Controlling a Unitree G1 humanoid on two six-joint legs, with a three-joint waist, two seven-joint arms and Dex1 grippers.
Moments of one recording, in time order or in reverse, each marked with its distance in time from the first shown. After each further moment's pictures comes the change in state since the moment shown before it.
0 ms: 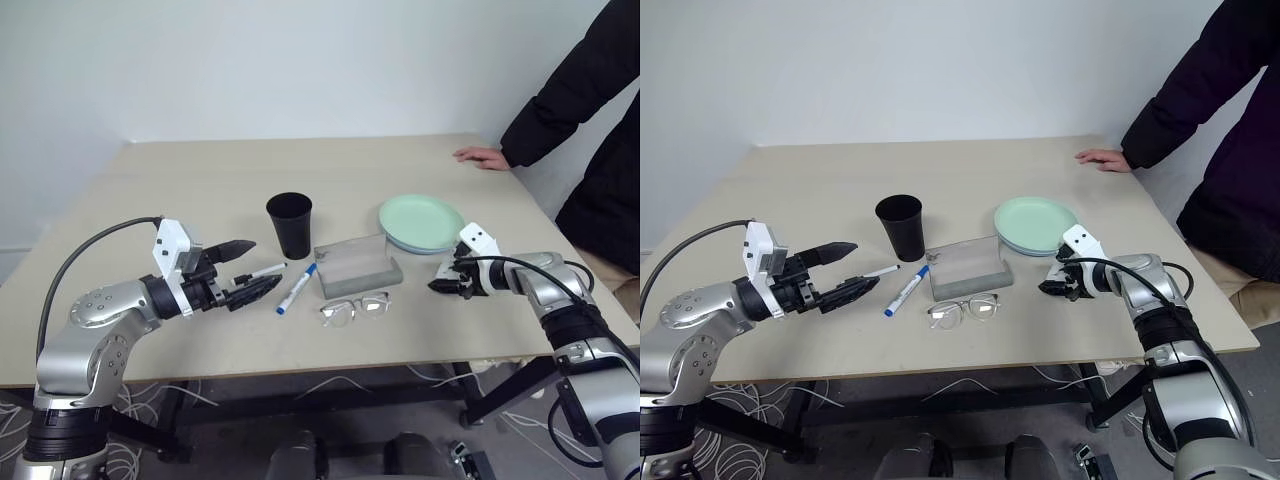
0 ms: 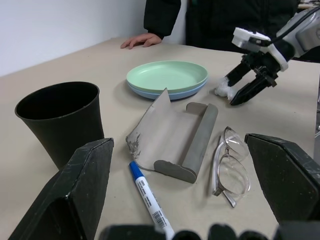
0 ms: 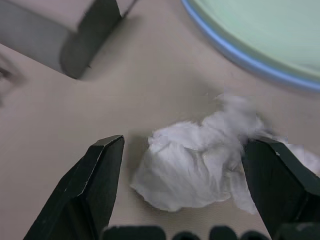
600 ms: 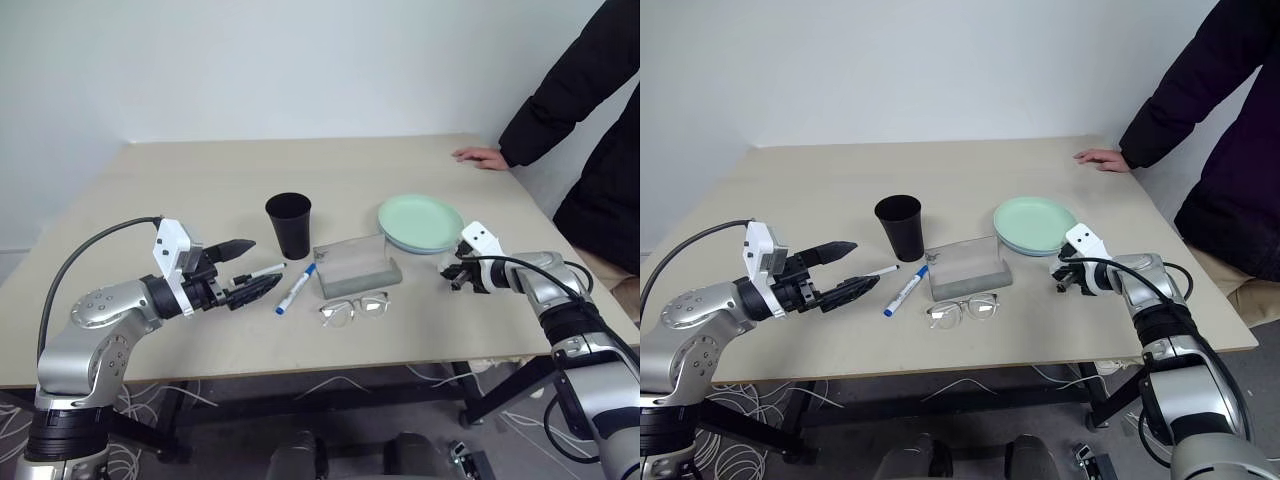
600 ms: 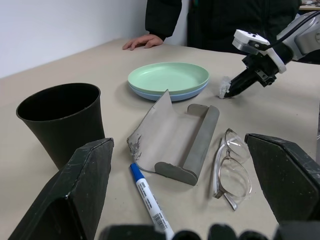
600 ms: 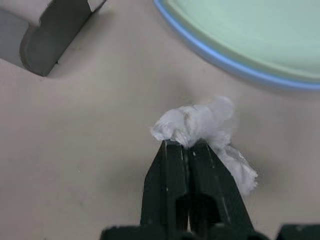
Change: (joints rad) left arm 0.000 -0.005 0.000 -0.002 0.000 0.000 0.009; right arm -0.036 0.011 -0.012 0.102 -0.019 -0.082 -0.026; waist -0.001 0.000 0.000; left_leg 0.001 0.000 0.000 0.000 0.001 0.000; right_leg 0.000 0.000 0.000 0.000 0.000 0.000
